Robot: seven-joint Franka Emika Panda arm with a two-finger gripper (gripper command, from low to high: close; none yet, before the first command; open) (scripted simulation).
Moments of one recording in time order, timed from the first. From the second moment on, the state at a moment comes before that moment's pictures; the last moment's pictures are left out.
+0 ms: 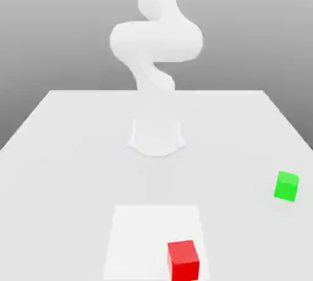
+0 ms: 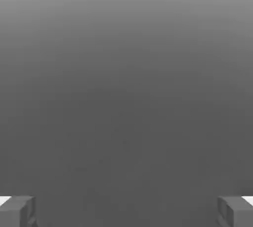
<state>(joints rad) 0.00 -0.71 0.00 -2.31 0.00 2.33 0.79</state>
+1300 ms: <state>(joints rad) 0.06 0.33 0.04 -2.44 -0.03 2.78 0.75</state>
